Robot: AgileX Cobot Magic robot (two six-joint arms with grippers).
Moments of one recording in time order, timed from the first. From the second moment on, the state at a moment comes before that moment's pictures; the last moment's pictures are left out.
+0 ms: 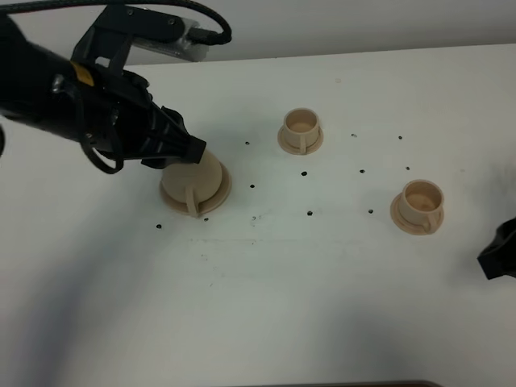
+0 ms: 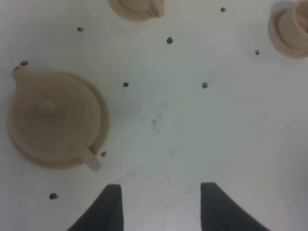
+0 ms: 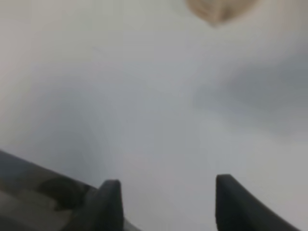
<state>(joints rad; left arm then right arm) -0.44 1.50 -1.23 -0.20 0.78 0.16 0.22 1.11 -0.78 0.17 1.01 -0.19</state>
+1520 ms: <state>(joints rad) -0.44 2.07 -1.83 0.23 1.15 -0.29 0.22 0.15 -0.51 0.00 1.07 -0.05</state>
